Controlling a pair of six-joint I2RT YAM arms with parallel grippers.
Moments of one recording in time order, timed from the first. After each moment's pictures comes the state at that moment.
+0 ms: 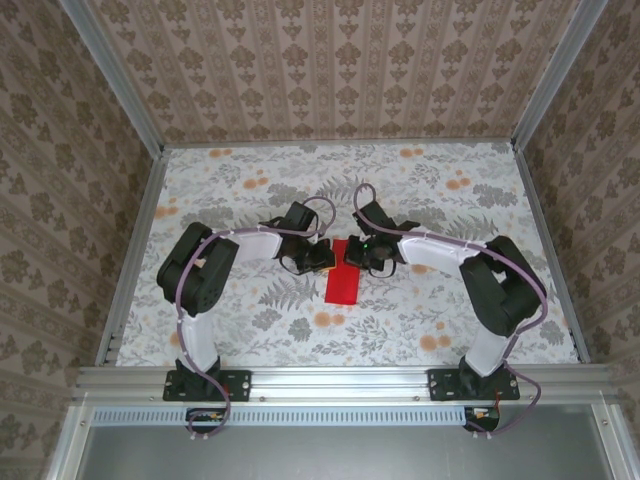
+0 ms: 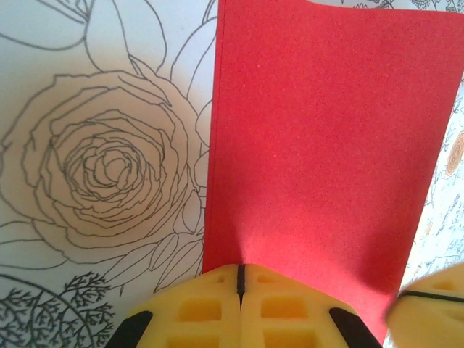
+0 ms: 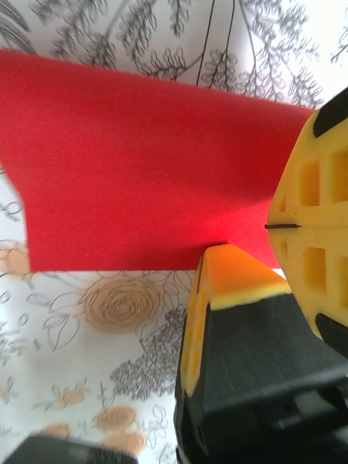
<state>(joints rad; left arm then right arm) -0.63 1.93 1.07 -0.23 0.53 -0.70 0.58 1.76 1.05 -0.36 -0.22 0.83</state>
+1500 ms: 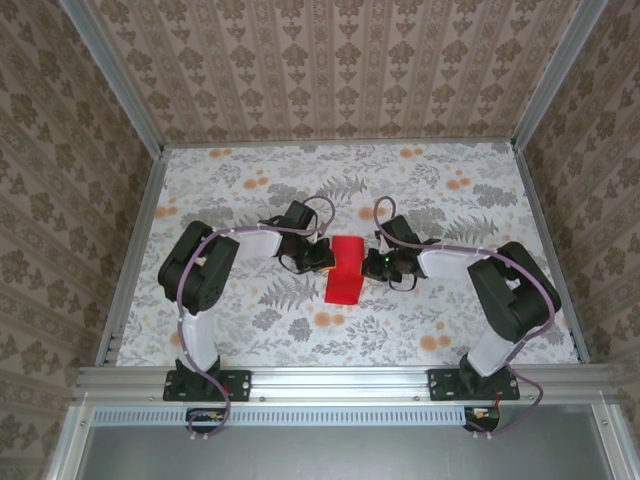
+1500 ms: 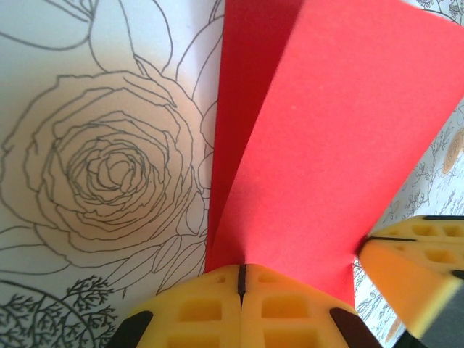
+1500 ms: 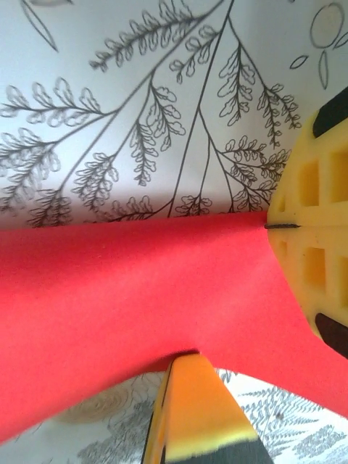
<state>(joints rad) -0.62 1.94 1.08 -0.26 0.55 -0.70 0.46 1.66 0.79 -0.16 -0.33 0.71</state>
